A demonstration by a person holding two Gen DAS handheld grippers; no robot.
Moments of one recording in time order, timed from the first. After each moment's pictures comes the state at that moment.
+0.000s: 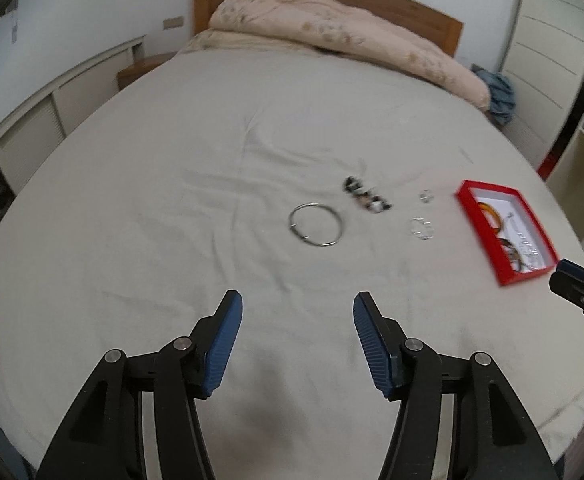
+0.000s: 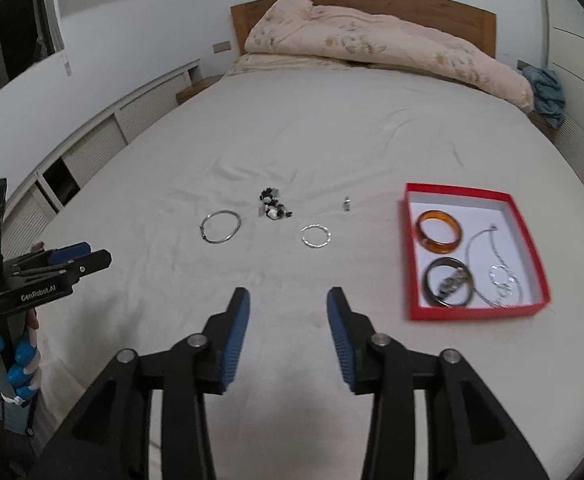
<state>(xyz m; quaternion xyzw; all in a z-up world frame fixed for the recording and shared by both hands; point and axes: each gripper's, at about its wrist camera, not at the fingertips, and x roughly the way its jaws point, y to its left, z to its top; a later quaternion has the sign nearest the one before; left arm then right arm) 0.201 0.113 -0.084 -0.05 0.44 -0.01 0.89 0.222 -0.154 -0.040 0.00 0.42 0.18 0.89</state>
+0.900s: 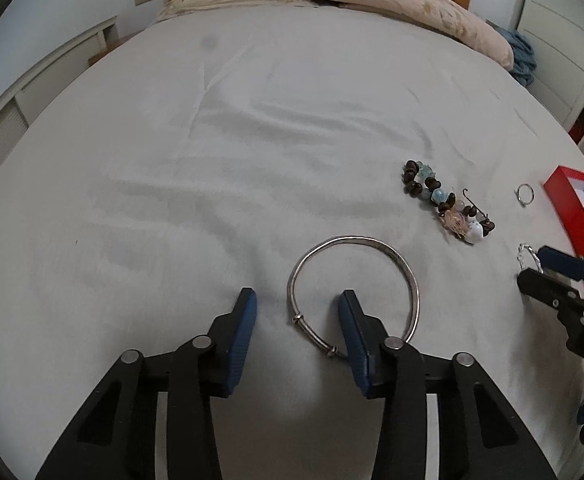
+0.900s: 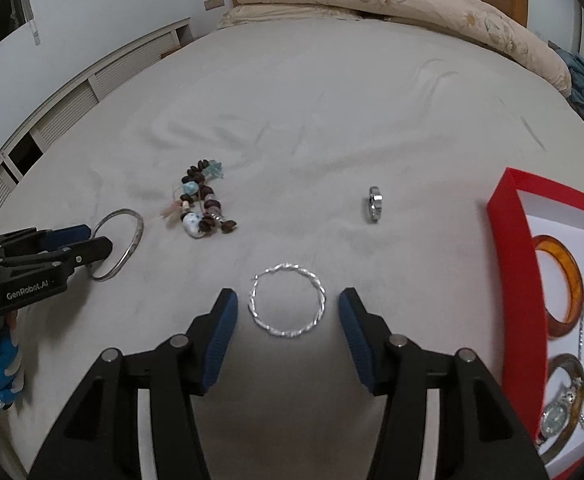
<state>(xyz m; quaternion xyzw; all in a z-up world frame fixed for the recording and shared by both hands) 0.348 0.102 -0.185 0.00 0.49 -0.02 0.87 0.387 -0.117 -0.179 -0.02 0.47 0.19 0.86</state>
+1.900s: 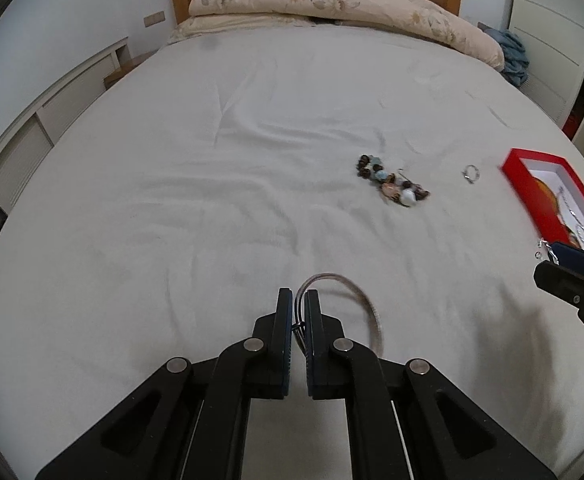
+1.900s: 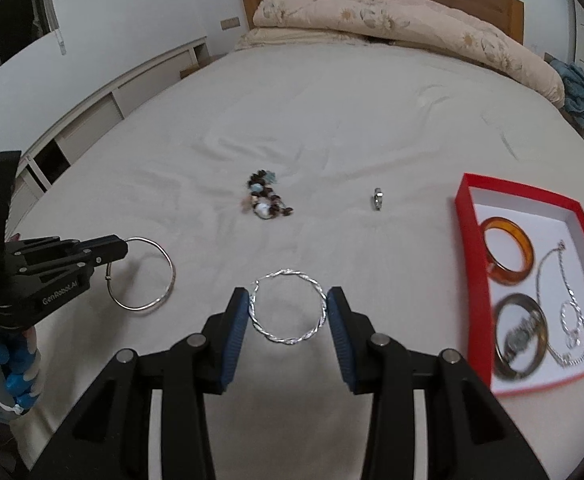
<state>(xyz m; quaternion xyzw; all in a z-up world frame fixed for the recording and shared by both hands) 0.261 0.083 -0.119 0.02 0.47 0.00 0.88 0.303 -0.123 -0.112 -0.01 0.44 0.20 0.88</state>
